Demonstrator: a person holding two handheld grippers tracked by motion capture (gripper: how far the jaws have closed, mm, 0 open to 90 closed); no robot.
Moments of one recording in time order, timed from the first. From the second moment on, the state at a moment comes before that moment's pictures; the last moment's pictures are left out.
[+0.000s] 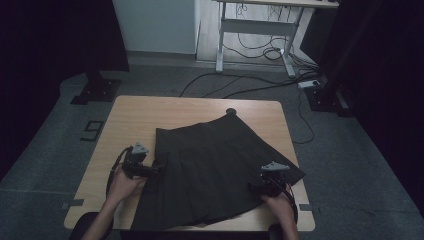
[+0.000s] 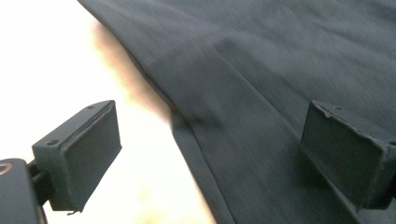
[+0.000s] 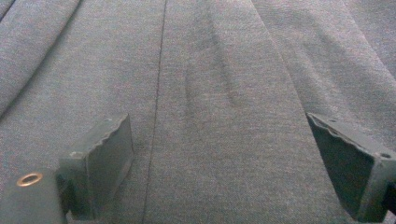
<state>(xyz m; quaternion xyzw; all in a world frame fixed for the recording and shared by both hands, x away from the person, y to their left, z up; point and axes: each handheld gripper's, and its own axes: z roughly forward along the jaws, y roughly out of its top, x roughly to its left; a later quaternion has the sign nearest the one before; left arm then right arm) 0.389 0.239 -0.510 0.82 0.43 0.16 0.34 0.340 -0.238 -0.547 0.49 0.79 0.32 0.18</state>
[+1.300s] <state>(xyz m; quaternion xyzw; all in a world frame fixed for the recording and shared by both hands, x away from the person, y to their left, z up) 0.495 0.242 -0.548 0.79 0.50 0.18 0.31 0.340 -0.234 -0.550 0.49 0.79 0.32 0.18</state>
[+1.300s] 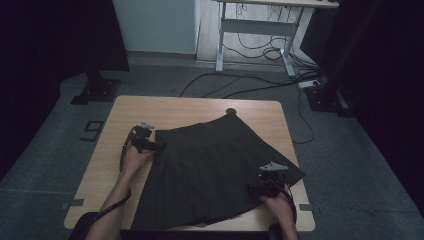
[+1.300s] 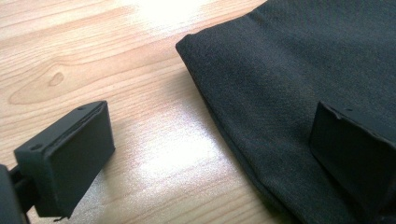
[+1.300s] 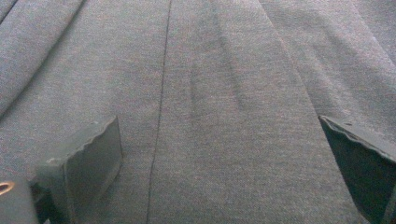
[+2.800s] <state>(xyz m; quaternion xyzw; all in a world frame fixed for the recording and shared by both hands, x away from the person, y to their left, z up) 0.496 0.242 -0.548 0.79 0.50 0.18 0.31 0.308 -0.063 -0.497 0.26 0.89 0.38 0.06</state>
